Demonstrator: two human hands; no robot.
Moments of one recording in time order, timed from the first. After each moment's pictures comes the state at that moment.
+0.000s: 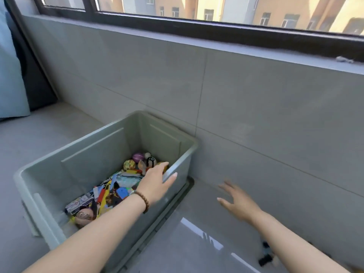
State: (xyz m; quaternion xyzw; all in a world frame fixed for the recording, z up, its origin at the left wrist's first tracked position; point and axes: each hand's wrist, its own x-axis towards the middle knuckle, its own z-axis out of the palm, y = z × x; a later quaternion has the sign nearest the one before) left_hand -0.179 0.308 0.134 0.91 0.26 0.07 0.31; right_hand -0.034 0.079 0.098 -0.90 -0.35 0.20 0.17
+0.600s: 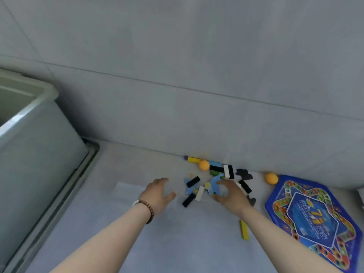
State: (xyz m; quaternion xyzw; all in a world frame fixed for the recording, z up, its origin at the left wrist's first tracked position) left_hand -0.054 0.057 -0.073 0.92 0.11 -0.24 0.30; right_hand -0.001 -0.191 -0.087 -0.91 0.01 0.26 0.33
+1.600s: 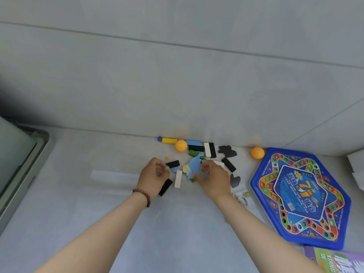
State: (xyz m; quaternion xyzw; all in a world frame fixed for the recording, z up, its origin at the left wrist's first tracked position) left_hand -0.006 -0.016 -0.145 0.83 0.22 -0.11 0.50; right_hand 0.013 -0.200 -0.144 -0.94 0.06 0.15 0.31
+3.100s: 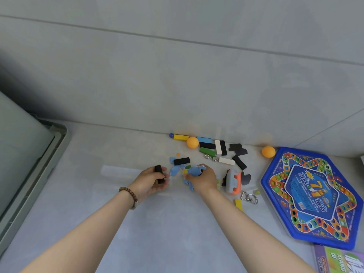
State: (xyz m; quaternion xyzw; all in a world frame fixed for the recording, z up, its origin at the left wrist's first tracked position) left_hand -0.028 0.027 -0.128 0.51 0.36 -0.24 0.74; right_hand -0.001 -0.136 -0.139 -0.83 0.20 0.23 0.46
